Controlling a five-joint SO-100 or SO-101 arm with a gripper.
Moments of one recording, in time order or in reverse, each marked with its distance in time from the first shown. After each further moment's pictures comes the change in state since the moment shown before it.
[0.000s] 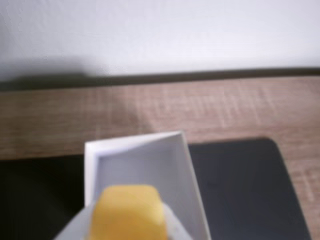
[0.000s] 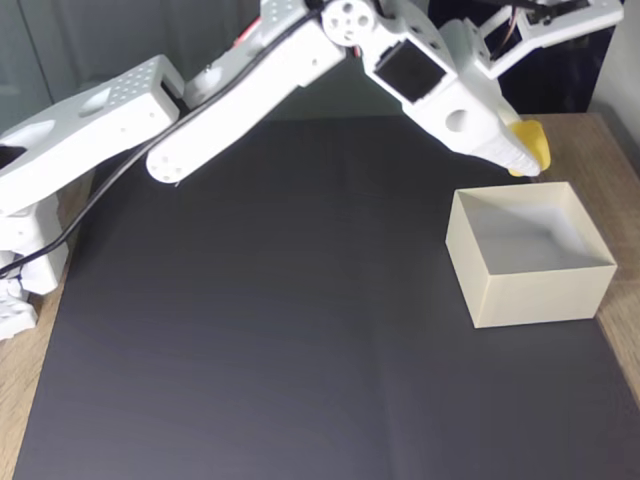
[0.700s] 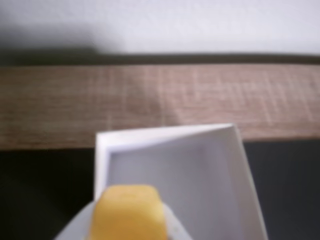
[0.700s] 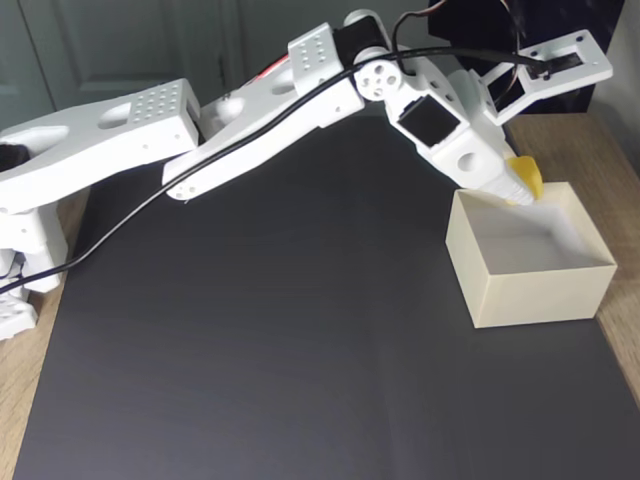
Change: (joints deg) arm -2.5 -9.1 0.0 -7.7 -0.2
